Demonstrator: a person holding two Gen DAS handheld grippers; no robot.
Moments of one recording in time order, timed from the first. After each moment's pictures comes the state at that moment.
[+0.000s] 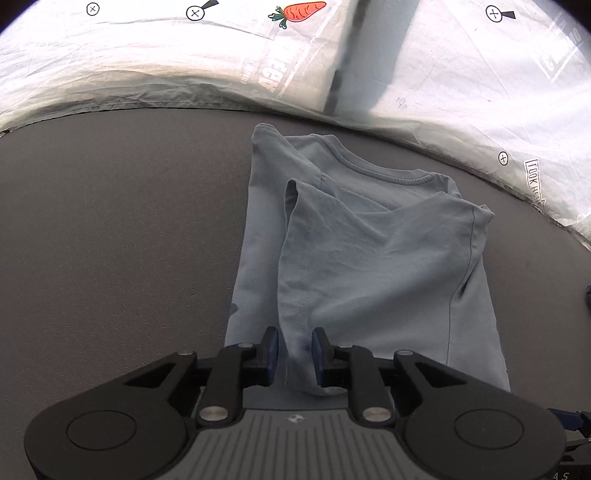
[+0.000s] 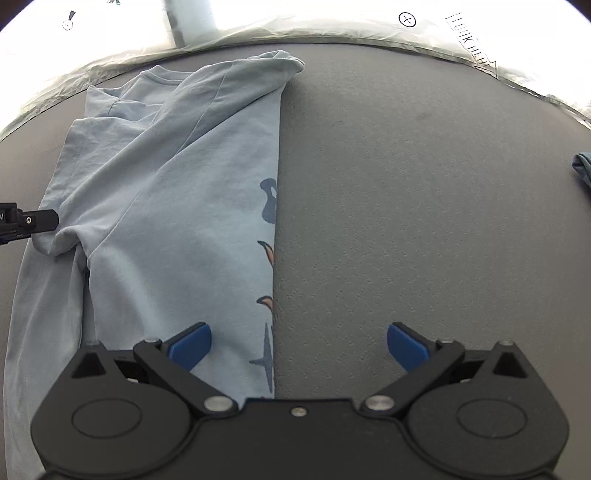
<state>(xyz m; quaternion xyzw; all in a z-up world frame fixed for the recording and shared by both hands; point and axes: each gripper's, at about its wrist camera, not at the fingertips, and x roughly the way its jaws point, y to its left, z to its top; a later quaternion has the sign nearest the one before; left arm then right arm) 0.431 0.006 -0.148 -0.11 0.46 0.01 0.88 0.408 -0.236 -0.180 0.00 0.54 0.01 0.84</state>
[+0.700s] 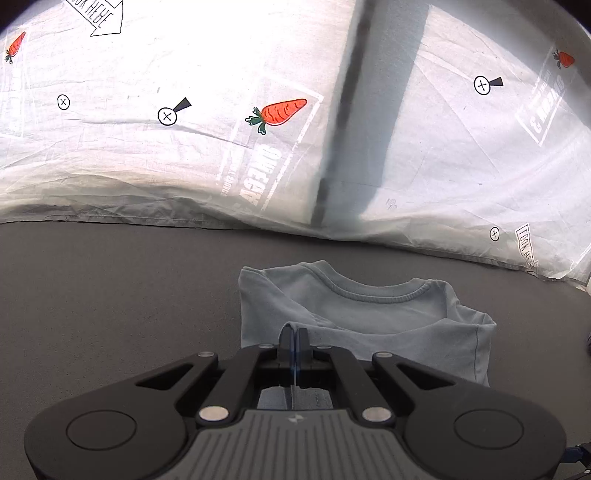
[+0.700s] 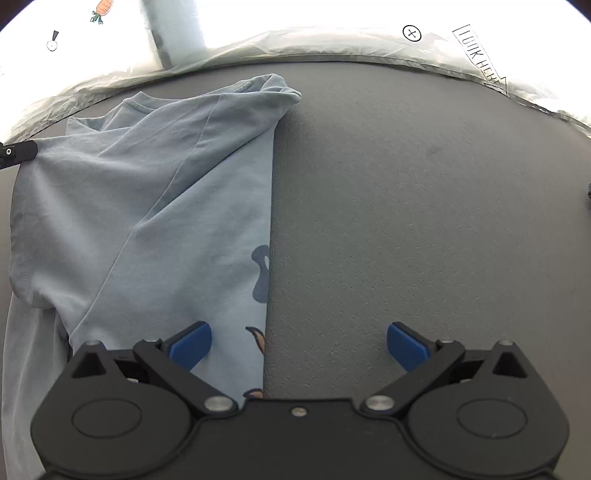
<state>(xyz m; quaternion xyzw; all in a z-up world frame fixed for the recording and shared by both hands) 0.495 0.020 -0.125 -0.09 0.36 -0.01 0.93 0.451 -0.241 -0.188 0.02 0.53 0.01 0.85</state>
